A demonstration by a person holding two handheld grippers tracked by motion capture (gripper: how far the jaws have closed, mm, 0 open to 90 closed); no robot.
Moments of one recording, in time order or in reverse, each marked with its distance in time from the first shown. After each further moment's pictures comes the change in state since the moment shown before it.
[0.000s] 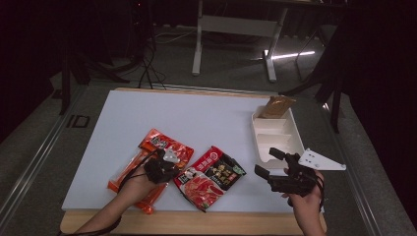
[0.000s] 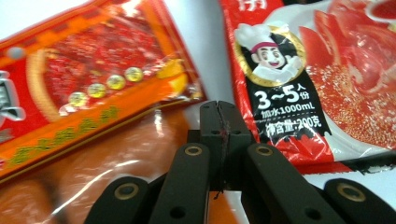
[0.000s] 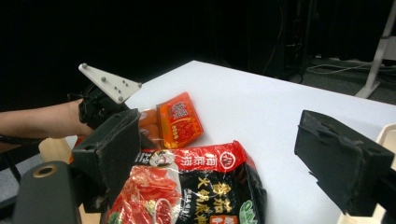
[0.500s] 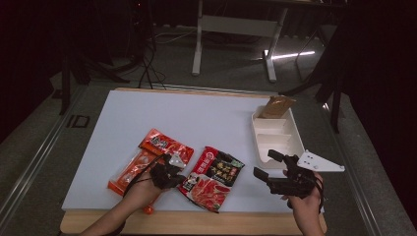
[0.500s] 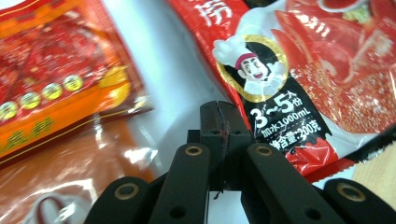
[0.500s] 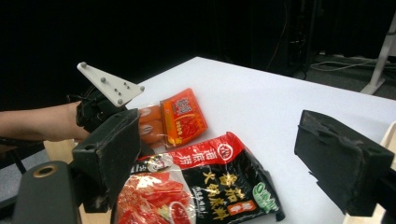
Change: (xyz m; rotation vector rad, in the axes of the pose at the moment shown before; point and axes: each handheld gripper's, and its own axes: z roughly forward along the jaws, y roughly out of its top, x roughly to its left) left arm -0.022 0.007 0.004 0.002 -0.070 -0.001; right arm 0.004 -0.003 0.000 0.015 0.010 -0.002
